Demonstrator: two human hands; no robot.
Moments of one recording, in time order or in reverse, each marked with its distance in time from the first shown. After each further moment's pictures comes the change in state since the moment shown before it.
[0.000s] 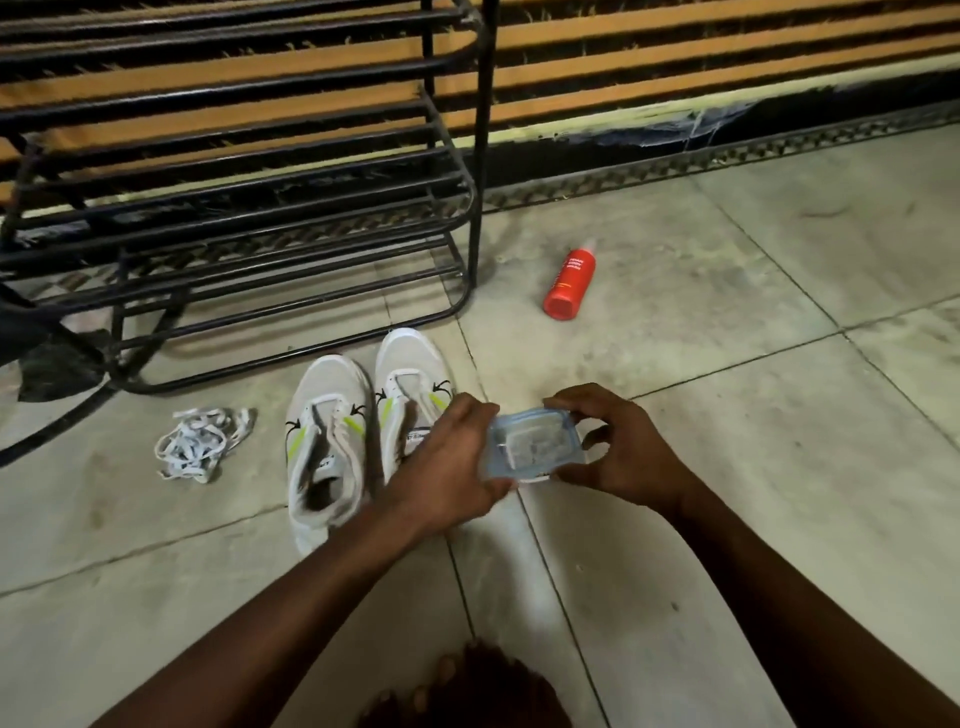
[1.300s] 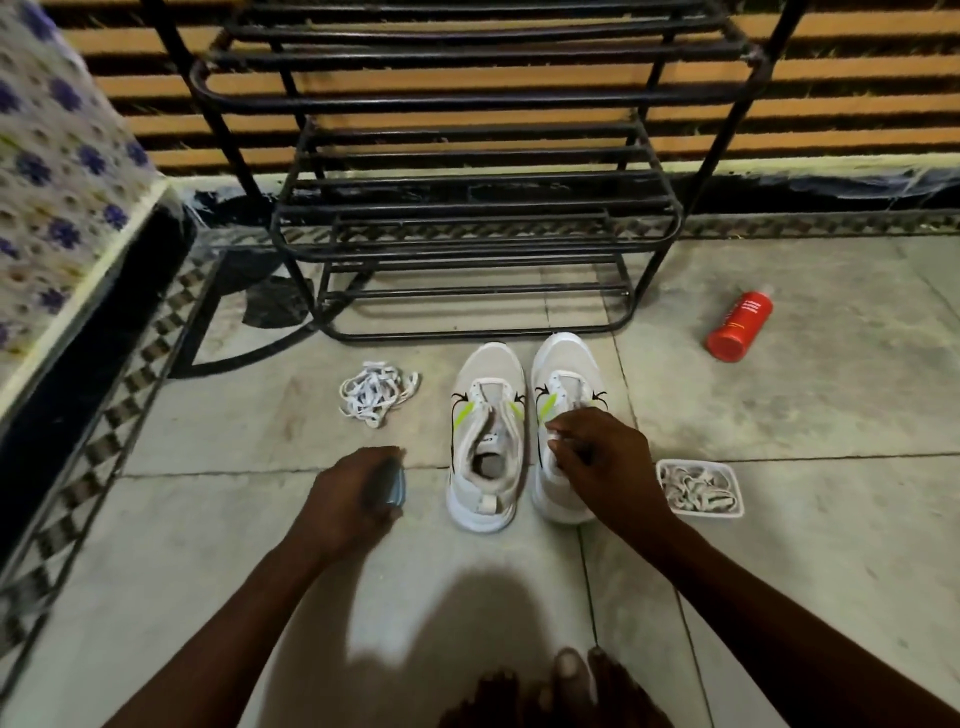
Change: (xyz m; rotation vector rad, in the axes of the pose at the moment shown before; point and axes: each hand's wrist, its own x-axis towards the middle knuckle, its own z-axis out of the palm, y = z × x) left_hand -0.200 -0.201 -0.068 0.039 0.189 -0.457; right_hand 0.046 -0.064 0.166 -0.208 0.140 -0.329
